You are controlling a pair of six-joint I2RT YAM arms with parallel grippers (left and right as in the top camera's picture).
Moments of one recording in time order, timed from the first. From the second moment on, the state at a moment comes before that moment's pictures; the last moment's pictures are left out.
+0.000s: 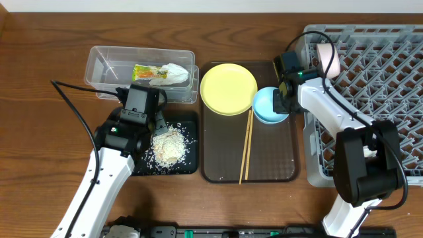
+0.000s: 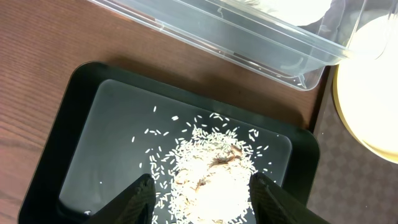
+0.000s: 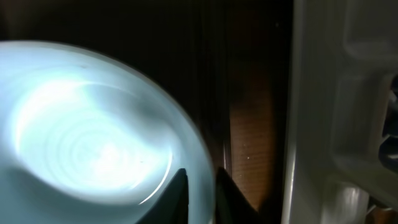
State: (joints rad) left arm -0.25 1.22 0.98 -0.84 -0.22 -0.57; right arm 0.28 1.93 1.33 -0.80 0.20 0.32
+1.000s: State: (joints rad) left arm -0.25 1.22 0.98 -0.84 -0.22 -0.57; right arm 0.04 1.44 1.33 -0.51 0.44 0.03
